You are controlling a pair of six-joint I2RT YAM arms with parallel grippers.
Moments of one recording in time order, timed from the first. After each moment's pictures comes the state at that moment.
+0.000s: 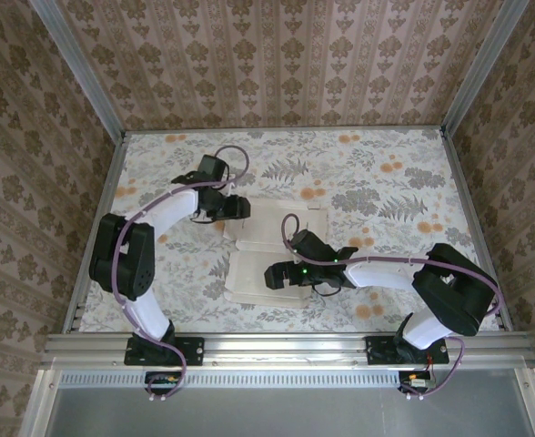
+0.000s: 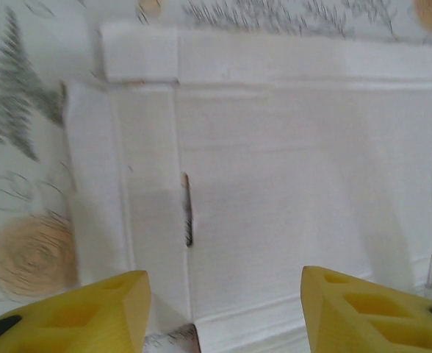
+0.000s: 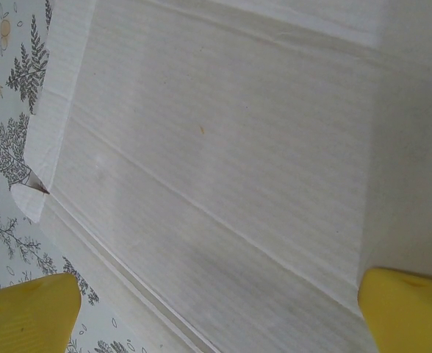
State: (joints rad) left arm -0.40 1.76 1.23 -0.60 0.29 -0.30; right arm 0.87 1.53 0.69 -0.10 -0.19 0.71
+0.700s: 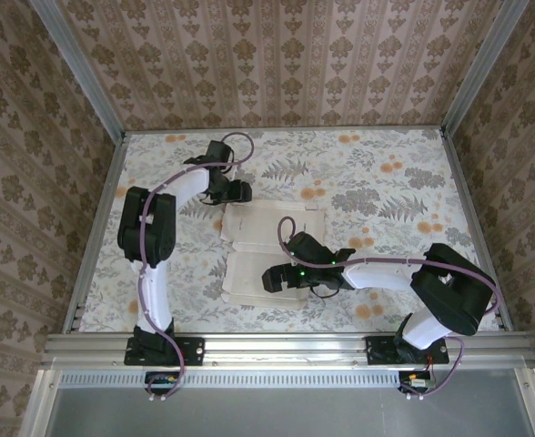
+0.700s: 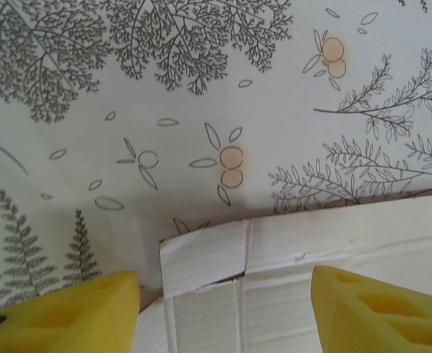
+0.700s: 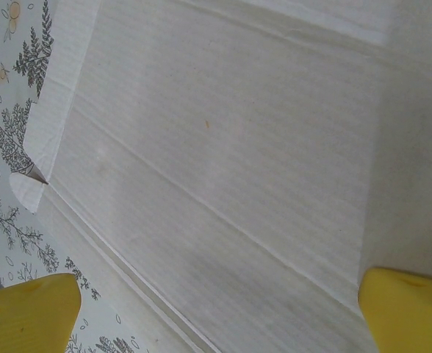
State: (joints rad) left arm -0.36 2.08 1.53 -0.62 0.23 -0.24; right arm 0.89 1.54 0.69 -0.09 -0.18 0.68
